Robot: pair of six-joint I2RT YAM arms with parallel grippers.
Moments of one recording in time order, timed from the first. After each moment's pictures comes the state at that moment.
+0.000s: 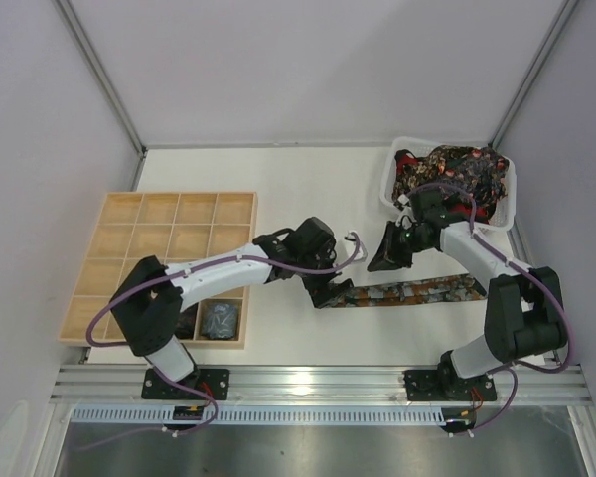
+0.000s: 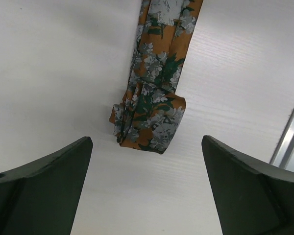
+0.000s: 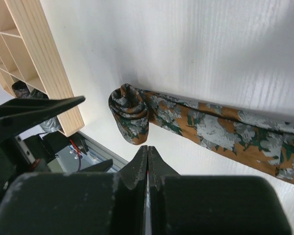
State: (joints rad) left arm -0.92 1.63 1.14 -0.43 0.26 0.25; right arm 0.23 1.51 0.99 -0.64 -0.59 0.48
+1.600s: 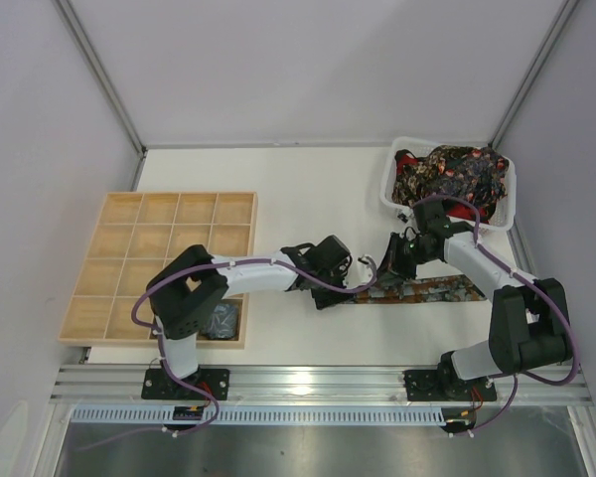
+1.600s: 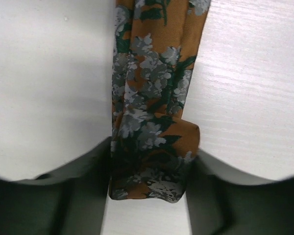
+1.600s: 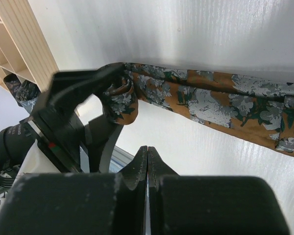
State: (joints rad) left arm -0.98 1.85 1.14 -0.33 0.16 0.40; right arm 0.21 1.43 0.90 -0.67 -0.60 0.49
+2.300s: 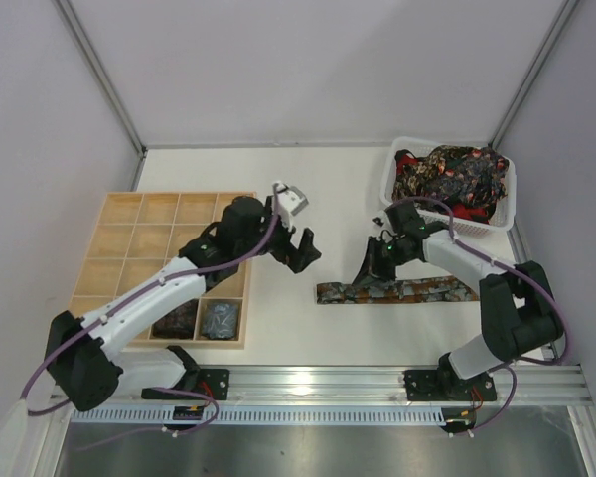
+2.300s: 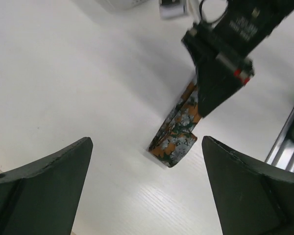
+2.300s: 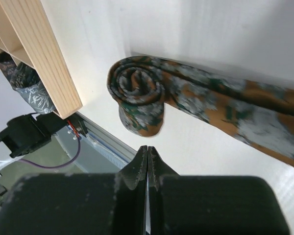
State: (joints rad) left arm -0.73 1.24 0.97 -0.21 0.24 -0.01; right arm 0.35 1.50 0.91 -0.59 -0.62 0.56
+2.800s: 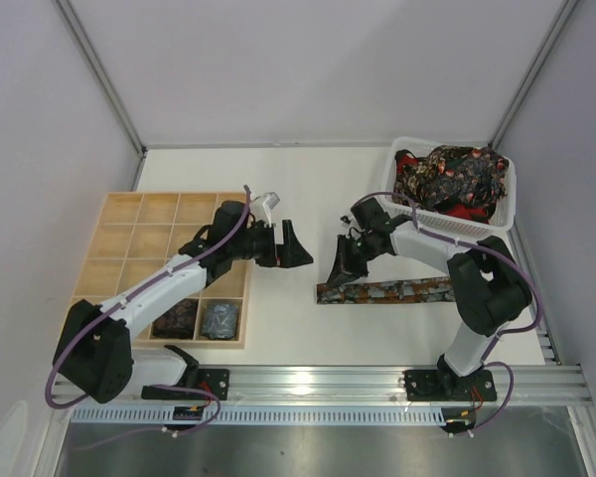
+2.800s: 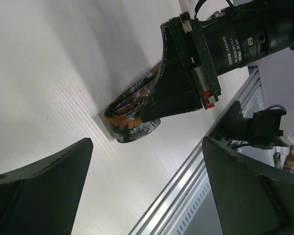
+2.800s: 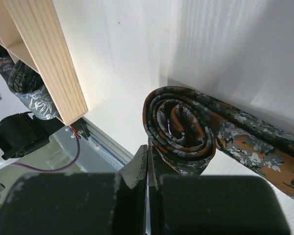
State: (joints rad) left arm -0.53 1.27 0.82 -0.14 0.49 -0.53; right arm 0.53 1.72 1.07 -0.49 -0.61 0.62
